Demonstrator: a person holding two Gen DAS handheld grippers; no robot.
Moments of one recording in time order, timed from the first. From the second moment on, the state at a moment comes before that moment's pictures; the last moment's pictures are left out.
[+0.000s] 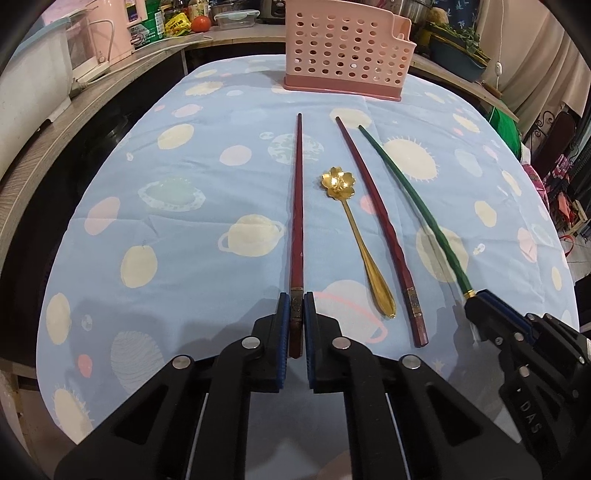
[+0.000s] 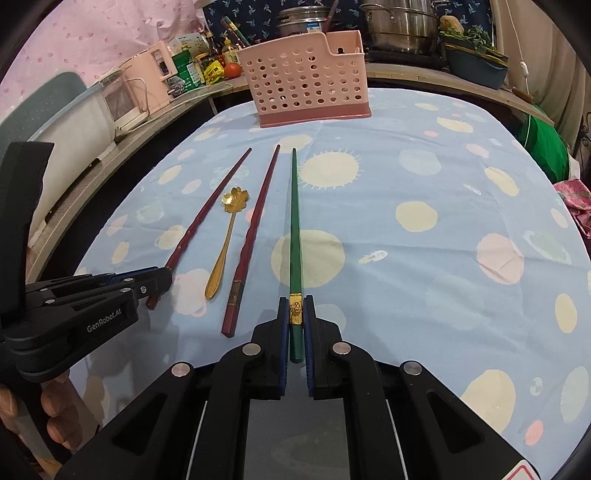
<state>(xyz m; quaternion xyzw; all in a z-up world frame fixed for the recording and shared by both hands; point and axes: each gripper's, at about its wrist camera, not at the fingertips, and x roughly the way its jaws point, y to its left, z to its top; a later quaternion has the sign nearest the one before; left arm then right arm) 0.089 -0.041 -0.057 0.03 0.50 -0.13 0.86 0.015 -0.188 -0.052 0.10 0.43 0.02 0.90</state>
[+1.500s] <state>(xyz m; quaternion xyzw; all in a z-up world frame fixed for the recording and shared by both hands) 0.243 -0.039 0.235 -0.08 0.23 -0.17 0.95 0.162 -0.307 0.199 0.24 0.13 0.03 0.96</state>
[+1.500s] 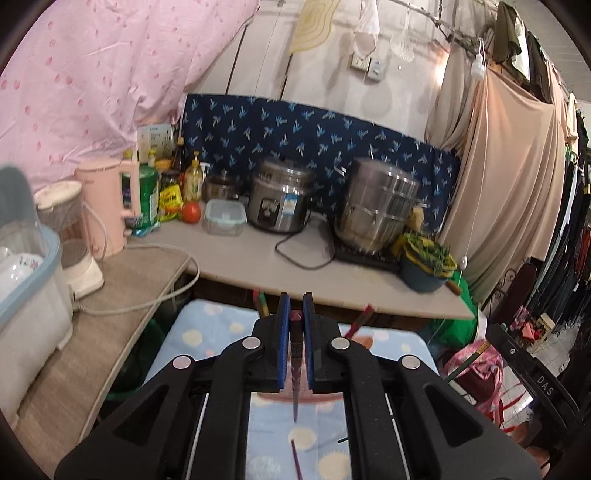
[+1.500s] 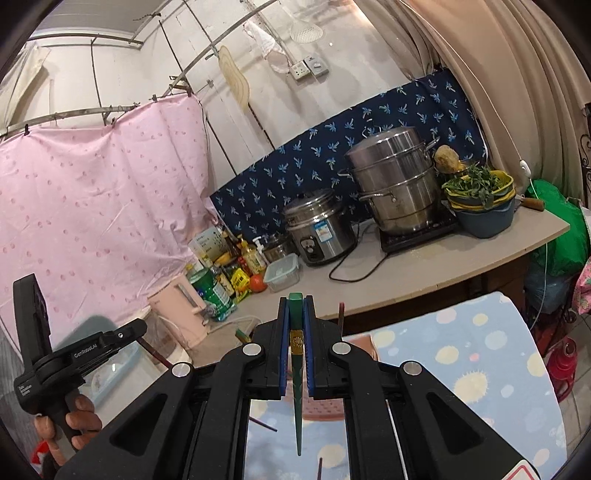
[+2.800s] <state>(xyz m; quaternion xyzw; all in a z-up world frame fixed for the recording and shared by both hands) 0.361 -0.077 0.168 -0.08 0.27 -0.15 0.95 0.290 -0.320 0.117 0.25 0.22 0.01 0.94</state>
